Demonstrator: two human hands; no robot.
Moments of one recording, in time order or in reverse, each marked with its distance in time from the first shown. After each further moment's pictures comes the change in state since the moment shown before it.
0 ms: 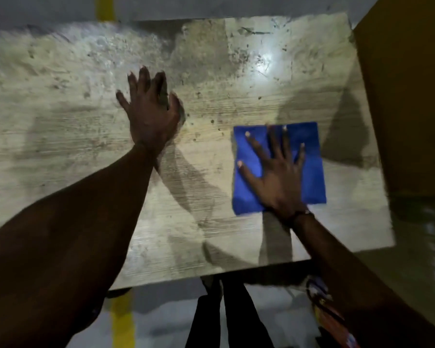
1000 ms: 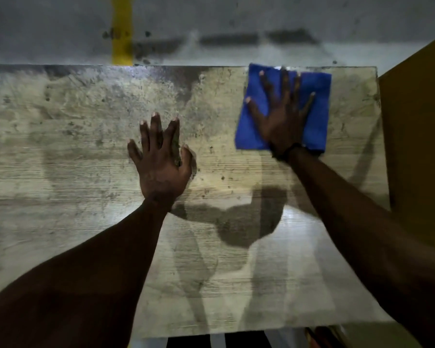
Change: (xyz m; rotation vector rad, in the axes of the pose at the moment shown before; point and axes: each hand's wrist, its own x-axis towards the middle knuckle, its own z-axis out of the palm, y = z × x) left_hand 0.007 0.005 0.005 0.141 0.014 -0.050; right_hand 0.267 -0.010 0.006 0.029 0.056 0.069
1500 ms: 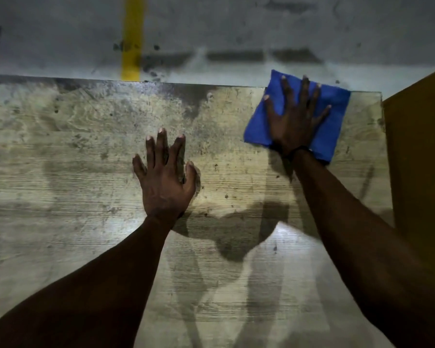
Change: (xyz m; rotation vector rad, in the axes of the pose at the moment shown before) left_hand -0.001 -0.002 0.001 -0.031 0.010 0.008; right_hand 0.042 -0.001 -0.002 0.069 -0.022 0.179
